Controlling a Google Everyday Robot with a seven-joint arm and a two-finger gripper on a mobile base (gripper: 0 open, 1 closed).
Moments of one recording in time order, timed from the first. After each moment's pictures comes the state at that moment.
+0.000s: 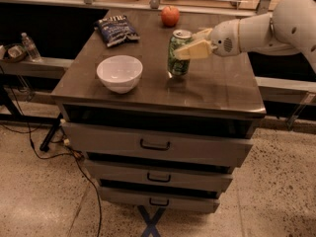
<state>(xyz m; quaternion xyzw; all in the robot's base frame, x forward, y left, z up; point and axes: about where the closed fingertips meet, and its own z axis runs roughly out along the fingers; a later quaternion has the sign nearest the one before) 0.687 -0.087 0.917 -0.44 0.70 0.32 0.47</state>
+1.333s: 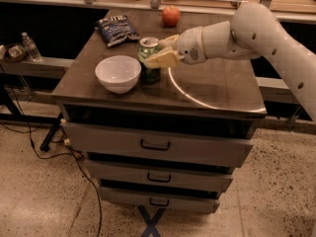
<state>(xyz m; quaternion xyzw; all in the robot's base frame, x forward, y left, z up) 0.668 0.003 0.900 -0.51 0.65 0.33 0.46</state>
